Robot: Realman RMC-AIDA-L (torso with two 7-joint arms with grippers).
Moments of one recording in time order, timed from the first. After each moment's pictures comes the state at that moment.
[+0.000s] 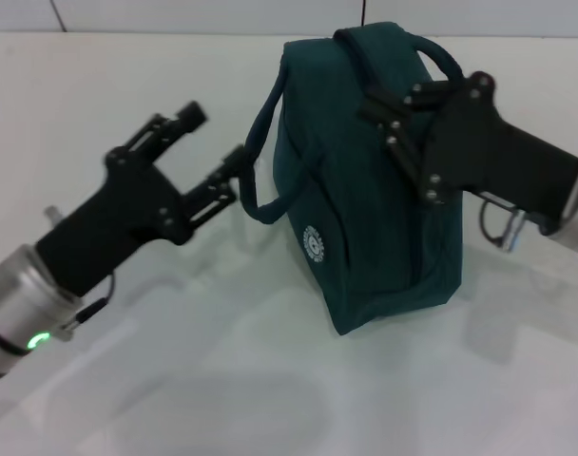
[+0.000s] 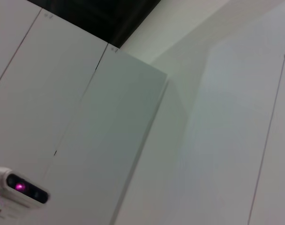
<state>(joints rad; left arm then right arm) -0.36 -2.08 1.31 0.16 0.79 1.69 -0.64 0.54 2.03 -1.77 -0.38 -0.50 -1.55 0.33</state>
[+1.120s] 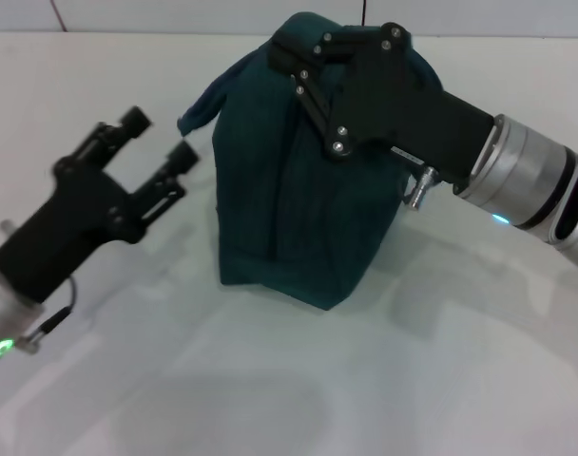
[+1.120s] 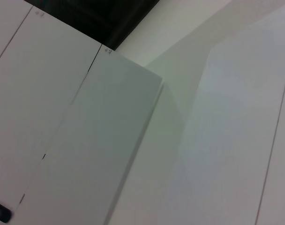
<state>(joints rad) -0.30 -2.07 1.19 0.19 0.86 1.67 -0.72 0.60 2.03 -2.13 -0.56 -0.09 -1.29 0.22</state>
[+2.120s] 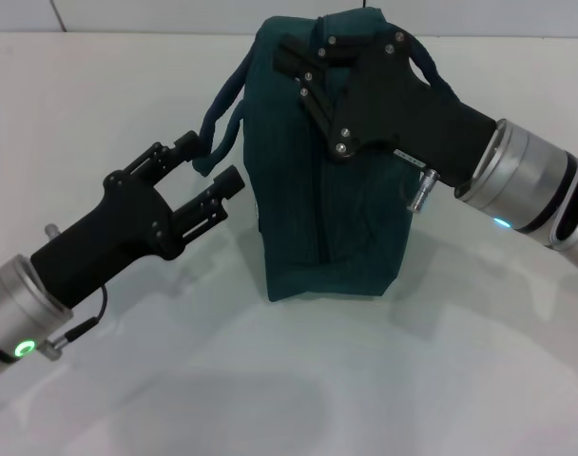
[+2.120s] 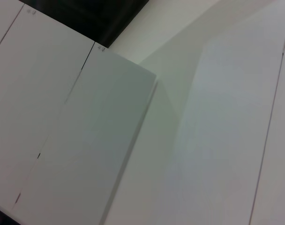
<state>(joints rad) -0.33 -2.07 1.18 0.22 0.99 1.63 -0.83 0.60 2.03 -2.16 -0.55 -0.06 -1.29 0.22</state>
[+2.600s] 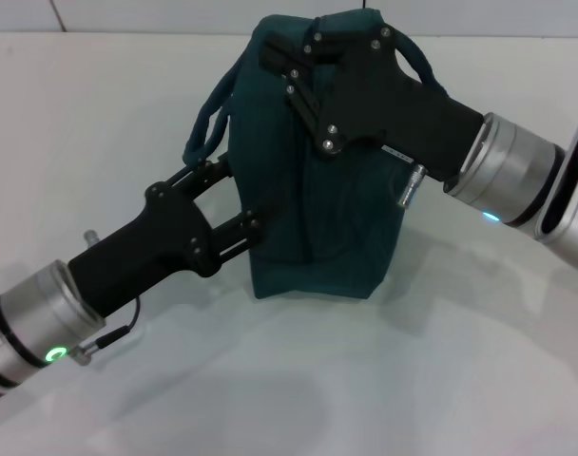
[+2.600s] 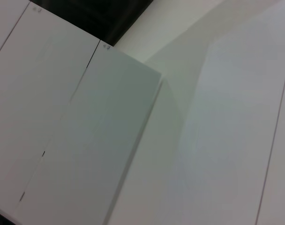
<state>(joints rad) -0.36 -2.09 1.19 0.19 1.04 1.64 -0.82 0.62 2.03 -2.17 -0.56 -0.05 -1.27 0.22</state>
